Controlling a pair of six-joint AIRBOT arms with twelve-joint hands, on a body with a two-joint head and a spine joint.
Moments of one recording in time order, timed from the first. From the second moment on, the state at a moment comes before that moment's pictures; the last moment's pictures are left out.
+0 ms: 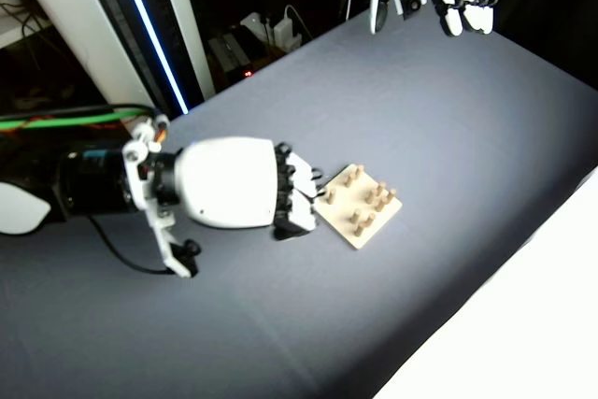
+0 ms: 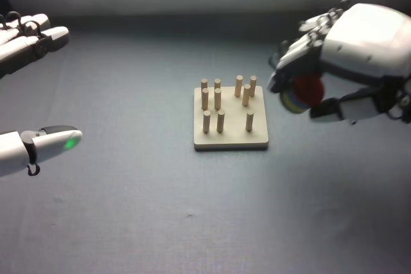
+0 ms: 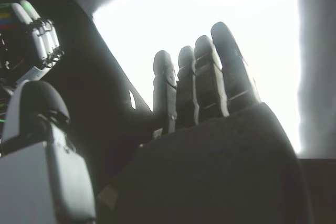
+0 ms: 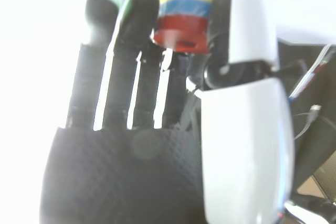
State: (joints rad) left arm 1.30 -0.78 0.91 -0.36 -1.42 0.70; right arm -0.53 -1.15 1.35 -0.46 0.75 -0.55
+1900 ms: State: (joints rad) left arm 1.30 -0.79 0.92 -0.36 -1.42 0.69; right arm -0.45 -1.35 1.49 -0.60 0.56 -0.51
